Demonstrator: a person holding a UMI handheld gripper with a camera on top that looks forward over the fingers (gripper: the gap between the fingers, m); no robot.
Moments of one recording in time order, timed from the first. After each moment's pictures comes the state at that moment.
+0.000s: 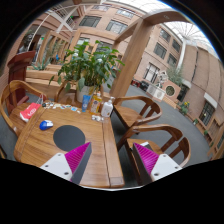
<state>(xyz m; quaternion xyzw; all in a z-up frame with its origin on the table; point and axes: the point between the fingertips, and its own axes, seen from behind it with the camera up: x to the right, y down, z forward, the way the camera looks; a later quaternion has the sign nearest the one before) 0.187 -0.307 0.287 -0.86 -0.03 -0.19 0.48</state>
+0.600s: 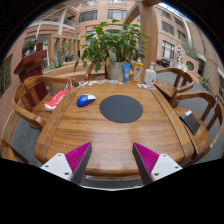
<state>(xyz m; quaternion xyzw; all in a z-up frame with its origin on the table) -0.011 -0.320 0.058 -0.91 -0.01 -0.01 0.41</state>
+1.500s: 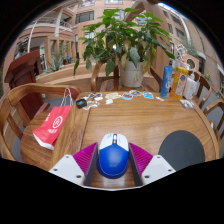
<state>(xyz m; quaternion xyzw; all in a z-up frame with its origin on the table) -0.174 0.010 -0.013 -0.91 0.01 0.00 0.42</state>
